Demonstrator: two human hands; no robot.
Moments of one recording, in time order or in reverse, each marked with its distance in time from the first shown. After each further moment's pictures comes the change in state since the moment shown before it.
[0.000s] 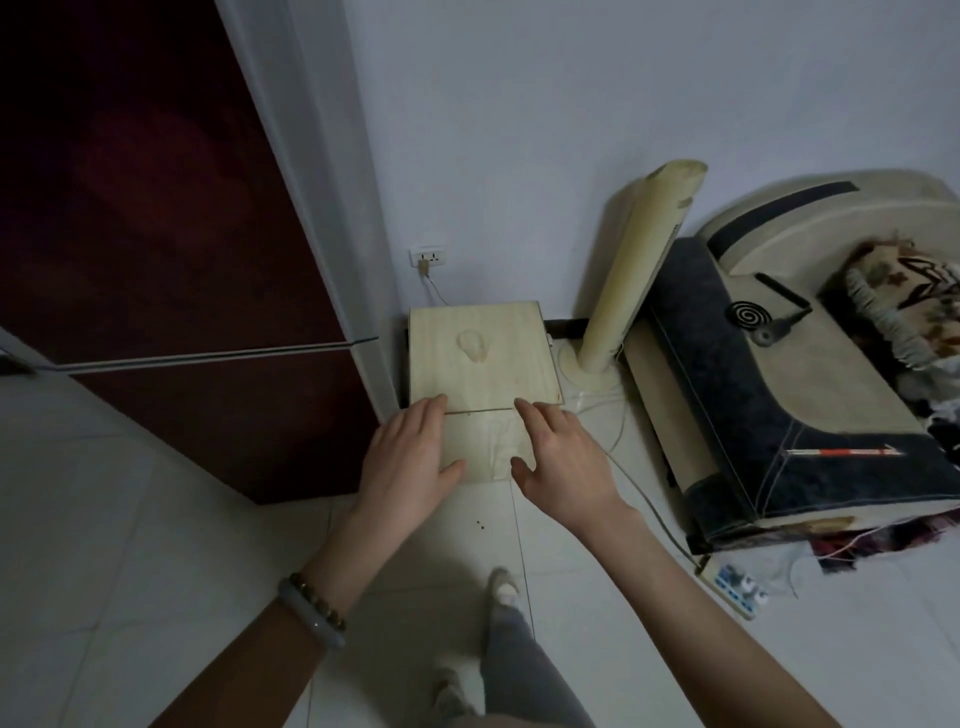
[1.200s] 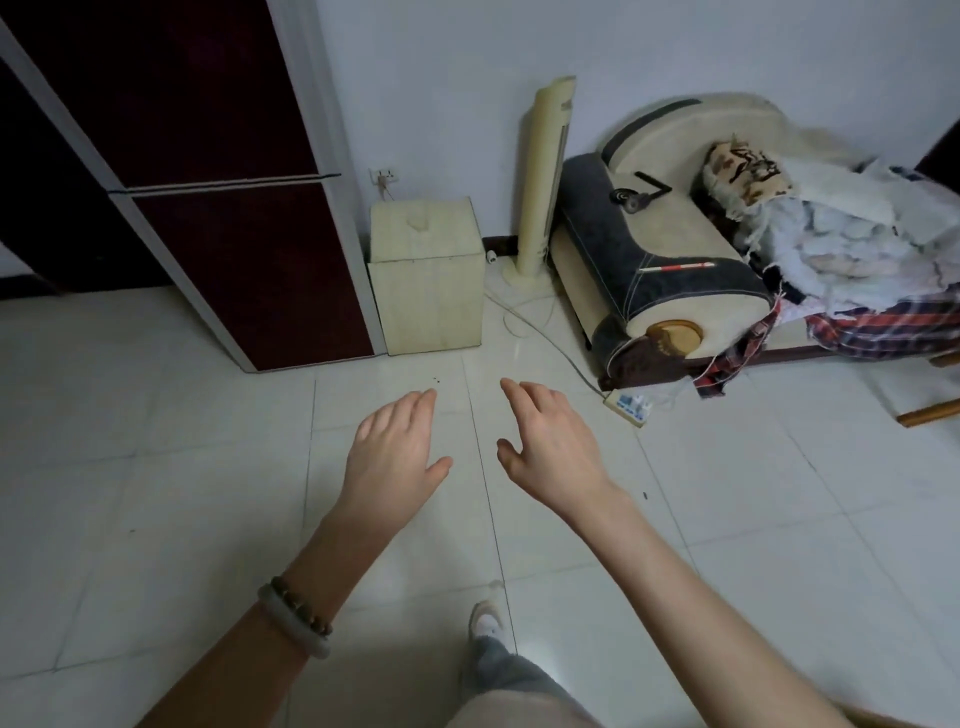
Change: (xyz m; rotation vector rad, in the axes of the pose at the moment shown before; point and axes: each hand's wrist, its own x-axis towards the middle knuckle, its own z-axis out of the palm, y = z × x) left_hand -0.567 0.213 0.023 0.117 0.007 0.047; right_hand -0.606 -0.039 0.005 -0.036 0.056 0.033
